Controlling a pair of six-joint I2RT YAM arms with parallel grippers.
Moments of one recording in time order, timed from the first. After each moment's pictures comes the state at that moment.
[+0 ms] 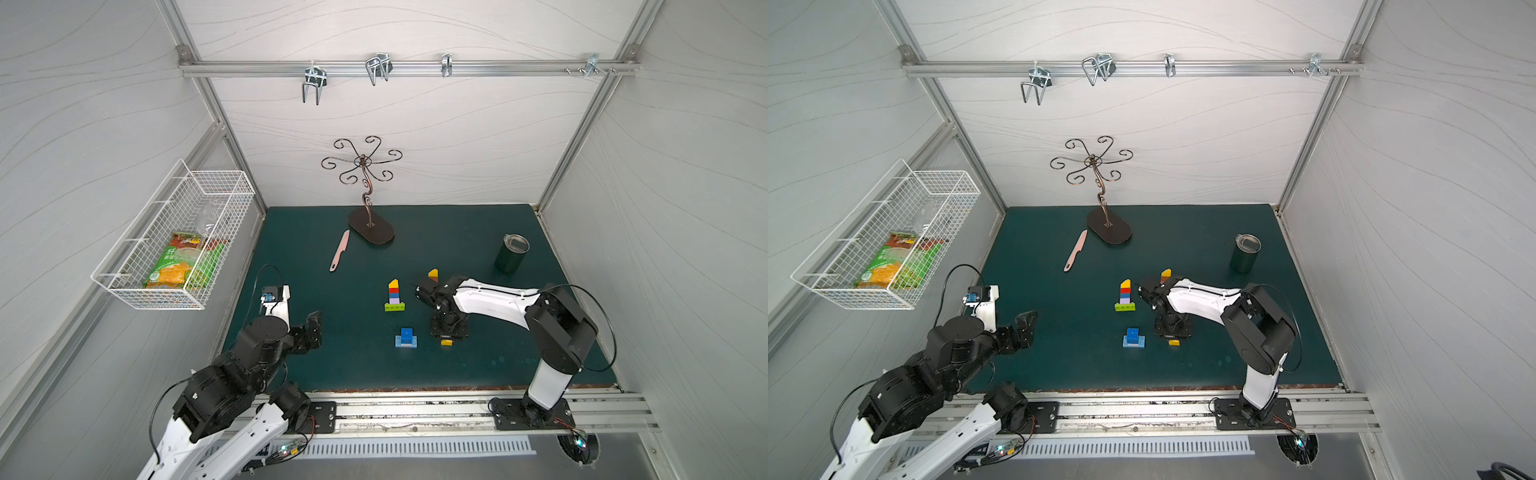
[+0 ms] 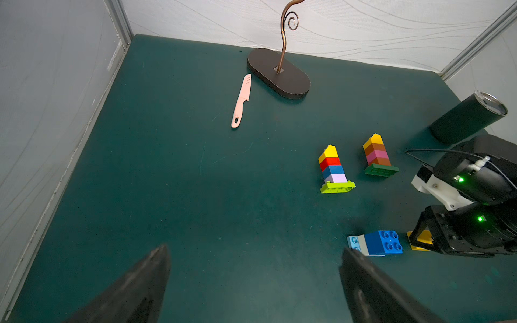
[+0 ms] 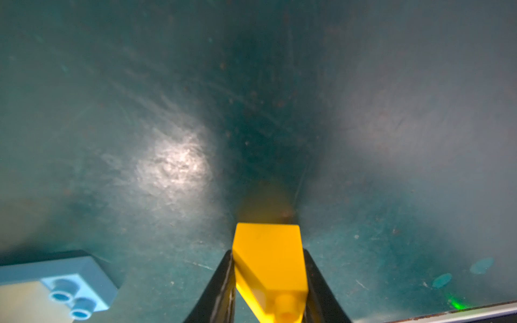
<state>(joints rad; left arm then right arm) -0.62 0.41 0.90 -1.11 -0.42 -0.46 0.87 1.76 1.10 -0.98 0.00 0.89</state>
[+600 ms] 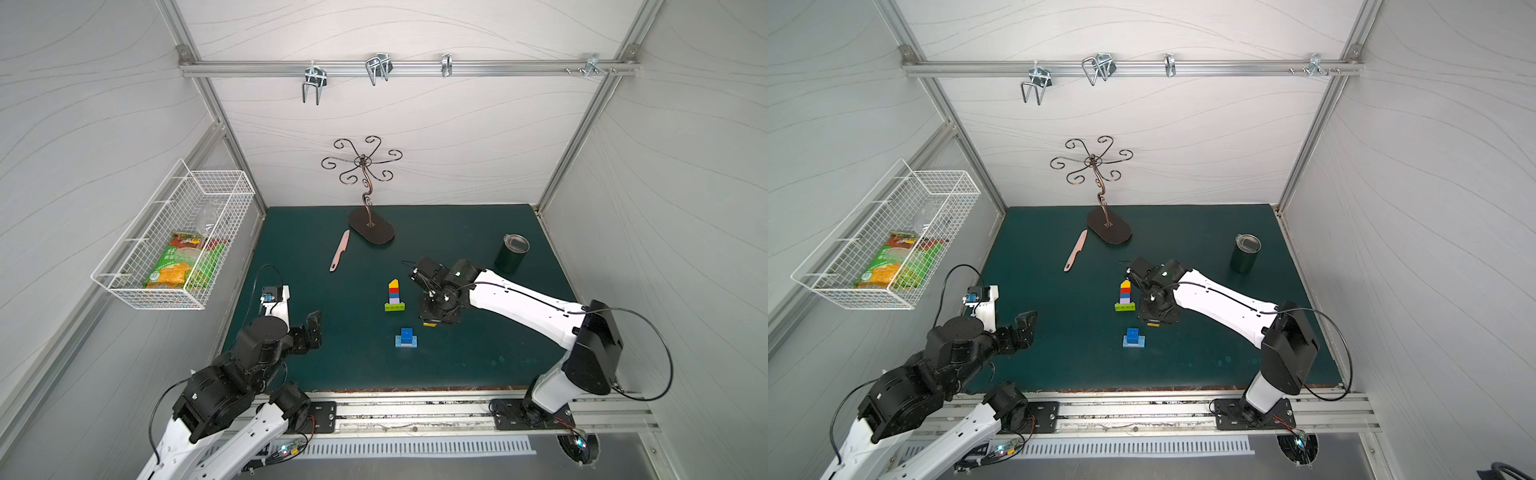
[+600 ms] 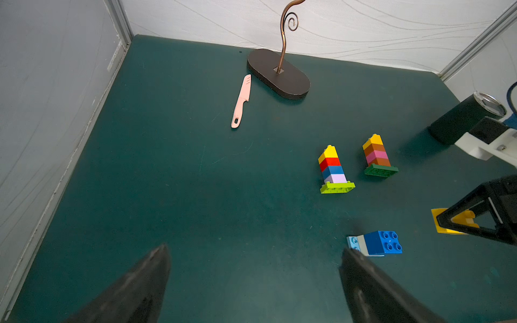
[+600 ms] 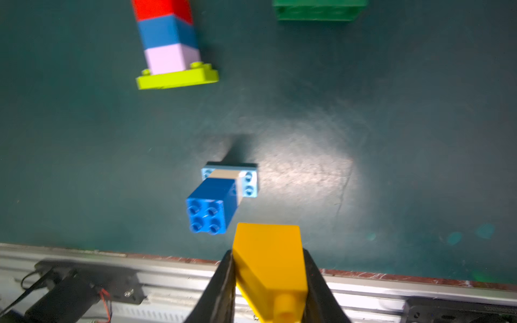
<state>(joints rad) -0.62 0.41 0.90 -1.11 -0.42 -0.46 0.98 1.64 1.40 -1.12 -0.02 0.95</state>
